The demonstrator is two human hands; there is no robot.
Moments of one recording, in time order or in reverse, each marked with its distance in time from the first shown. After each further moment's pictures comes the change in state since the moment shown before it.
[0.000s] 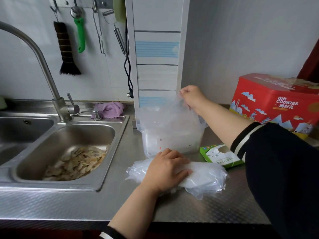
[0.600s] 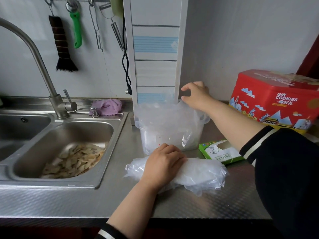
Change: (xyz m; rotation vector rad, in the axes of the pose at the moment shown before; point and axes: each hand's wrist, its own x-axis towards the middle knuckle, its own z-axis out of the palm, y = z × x) left_hand 0.001 0.001 -0.001 -0.010 0.180 0.024; right_hand -0.010 0.012 -0.023 -0.539 -0.065 -0.112
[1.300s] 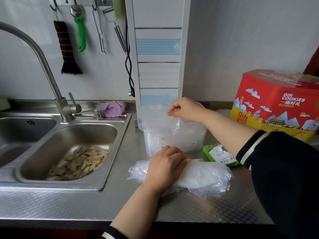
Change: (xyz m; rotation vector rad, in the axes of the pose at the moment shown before) left_hand 0.002 0.001 -0.002 -0.012 0.031 -0.023; right_hand -0.008 -0.012 0.030 0.121 -0.228 -0.263
